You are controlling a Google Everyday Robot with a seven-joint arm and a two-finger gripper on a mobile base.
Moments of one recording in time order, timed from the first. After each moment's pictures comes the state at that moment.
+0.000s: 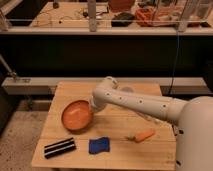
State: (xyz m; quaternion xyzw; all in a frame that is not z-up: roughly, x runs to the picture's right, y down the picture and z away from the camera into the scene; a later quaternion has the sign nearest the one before) arm -0.070 0.112 0.855 -0.06 -0.28 -0.67 0.68
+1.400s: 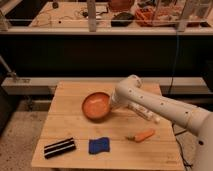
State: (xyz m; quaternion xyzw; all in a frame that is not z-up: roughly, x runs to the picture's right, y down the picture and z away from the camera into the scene) arm 0.047 0.105 0.860 -0.10 -0.24 -0.55 0.79
